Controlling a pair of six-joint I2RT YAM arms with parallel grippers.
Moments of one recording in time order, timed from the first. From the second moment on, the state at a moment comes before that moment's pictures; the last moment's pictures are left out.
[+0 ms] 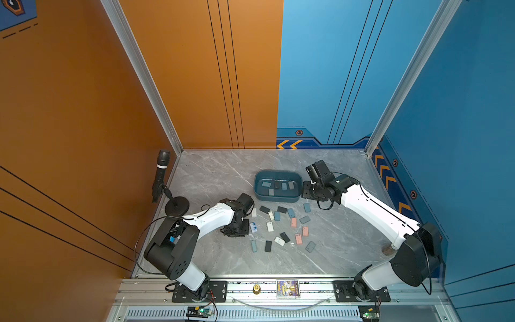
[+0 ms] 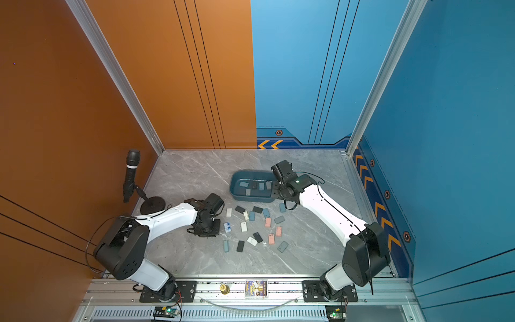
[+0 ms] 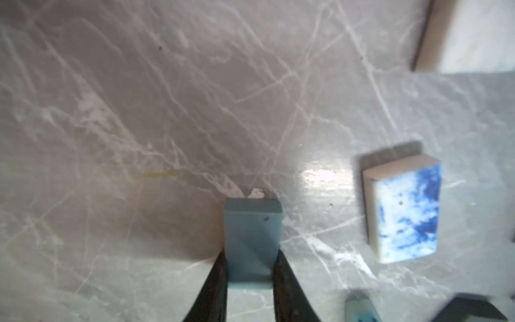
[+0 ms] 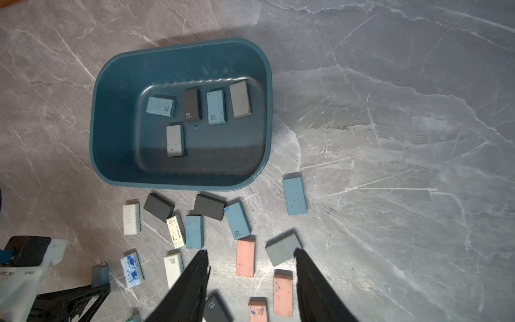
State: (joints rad) left arm -0.54 1.56 0.85 -0.79 -0.02 -0.59; right arm 0.54 1.51 1.30 -0.80 0.12 0.63
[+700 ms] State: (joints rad) left arm -0.54 1.43 1.11 -0.85 -0.02 -0.57; right arm 0.53 1.45 1.25 -0.79 0.12 0.63
